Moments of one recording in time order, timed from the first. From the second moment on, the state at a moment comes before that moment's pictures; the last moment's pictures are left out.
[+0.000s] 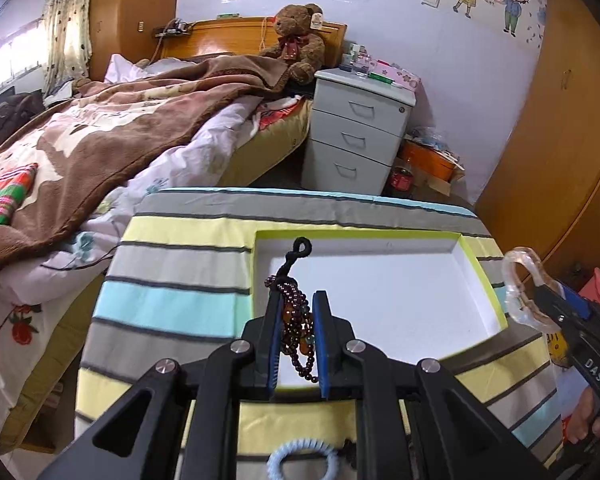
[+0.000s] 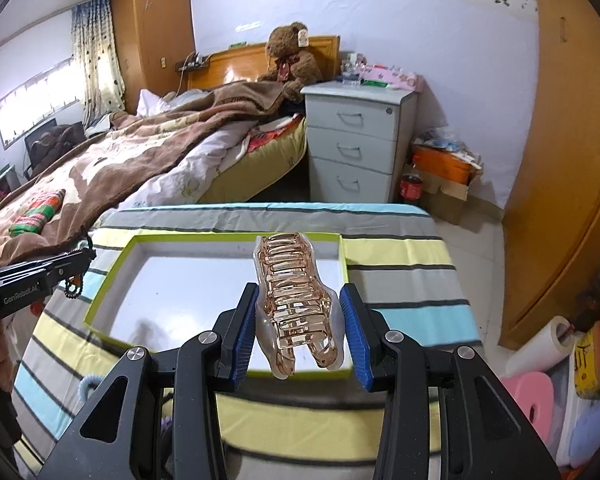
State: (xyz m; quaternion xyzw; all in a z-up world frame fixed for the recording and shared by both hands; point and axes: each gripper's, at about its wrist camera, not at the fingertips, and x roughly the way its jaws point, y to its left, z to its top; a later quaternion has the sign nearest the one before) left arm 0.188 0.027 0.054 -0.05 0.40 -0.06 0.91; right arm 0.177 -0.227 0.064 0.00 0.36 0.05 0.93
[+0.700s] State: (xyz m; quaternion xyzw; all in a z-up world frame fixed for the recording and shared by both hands) left arm 0.259 -0.004 0.001 -0.06 0.45 -0.09 0.89; right arm 0.251 -0.227 0.006 -0.01 0.41 0.05 0.91
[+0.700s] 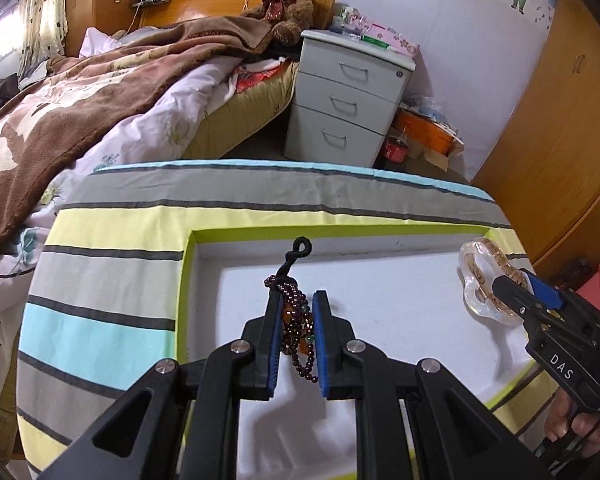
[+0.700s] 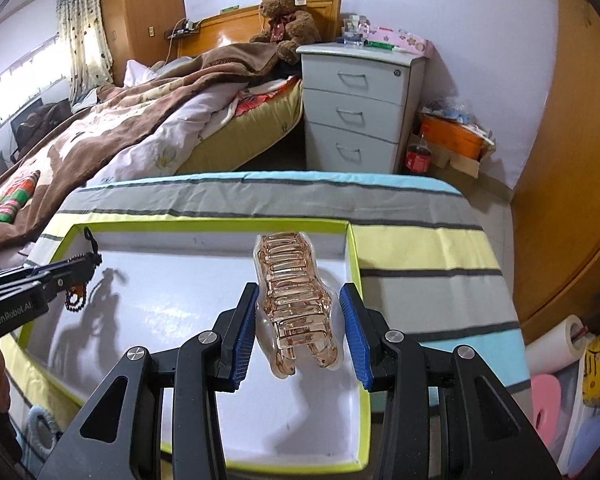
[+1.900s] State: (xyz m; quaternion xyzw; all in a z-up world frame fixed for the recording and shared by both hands) left arm 0.266 -0.010 -0.012 -0.04 0.47 -0.06 0.88; right arm 0.251 -0.226 0.009 -0.03 0.38 0.03 0.92
